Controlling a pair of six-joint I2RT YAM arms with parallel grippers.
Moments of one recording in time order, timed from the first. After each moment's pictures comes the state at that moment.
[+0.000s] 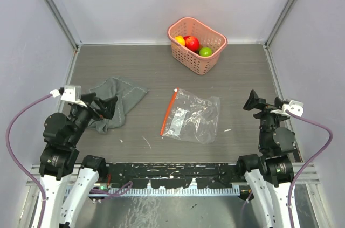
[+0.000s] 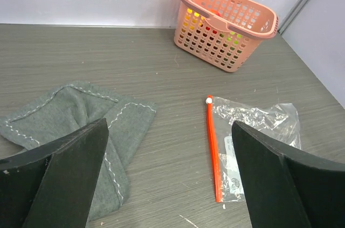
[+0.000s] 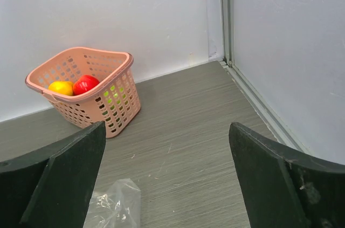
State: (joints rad) left arm -0.19 0.38 0.80 -0.44 0.13 -0.25; right arm 0.13 0.18 0.59 -0.24 0.37 0.16
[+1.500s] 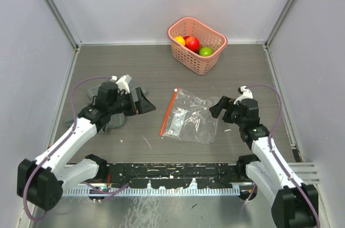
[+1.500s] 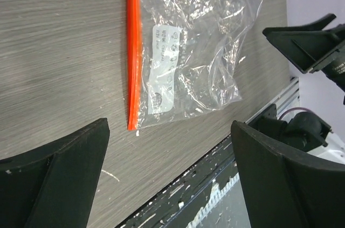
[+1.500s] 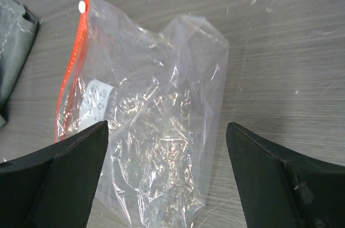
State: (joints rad) left arm -0.39 0.99 0.73 -0.32 0.42 -0.64; right arm 0.13 0.75 0.39 -0.14 -0.19 0.48
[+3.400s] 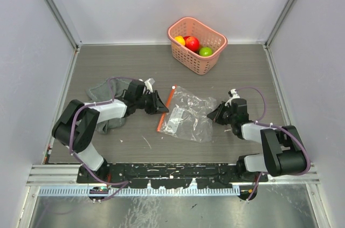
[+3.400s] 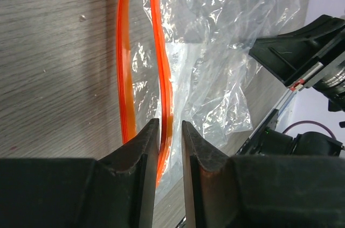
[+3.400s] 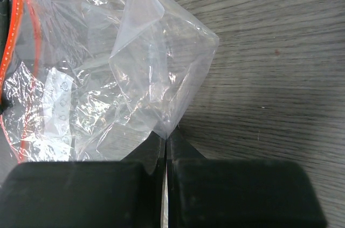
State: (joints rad) left arm -0.50 1.66 0.79 0.15 0.50 -0.76; right arm 0.13 1.34 0.28 0.40 -0.35 0.59
